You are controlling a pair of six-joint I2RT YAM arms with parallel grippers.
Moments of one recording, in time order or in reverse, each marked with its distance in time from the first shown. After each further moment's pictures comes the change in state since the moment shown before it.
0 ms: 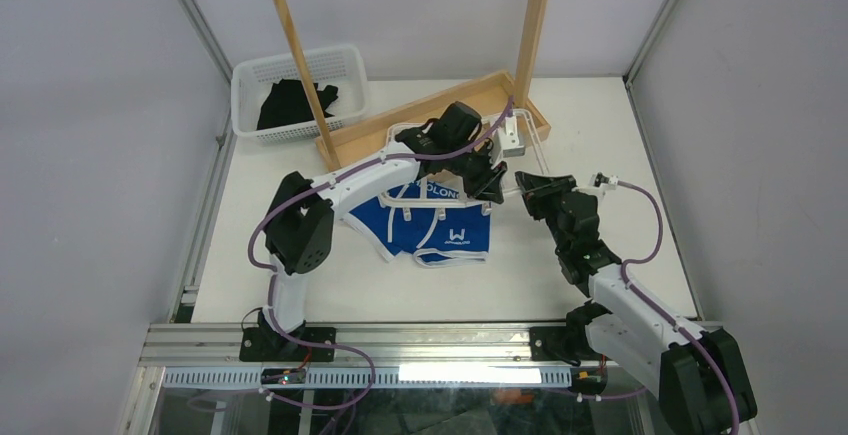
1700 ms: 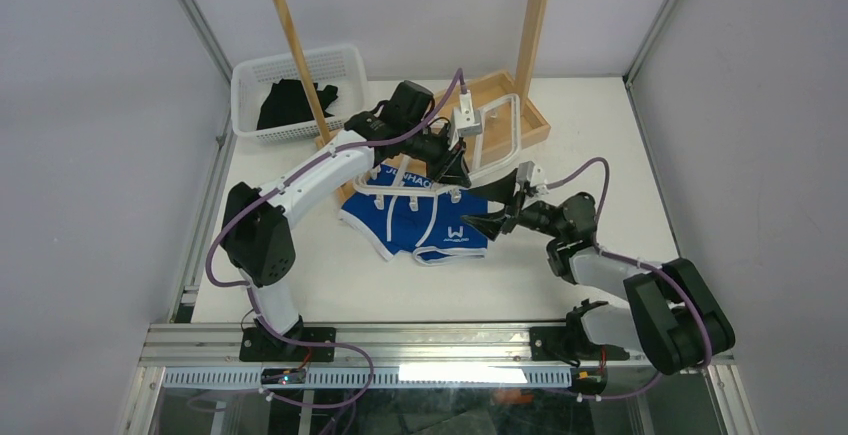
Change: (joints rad) left arm 0.148 -0.209 -0.100 -0.119 0.126 0.089; right arm 0.003 0.340 -0.047 0.846 -1.048 -1.110
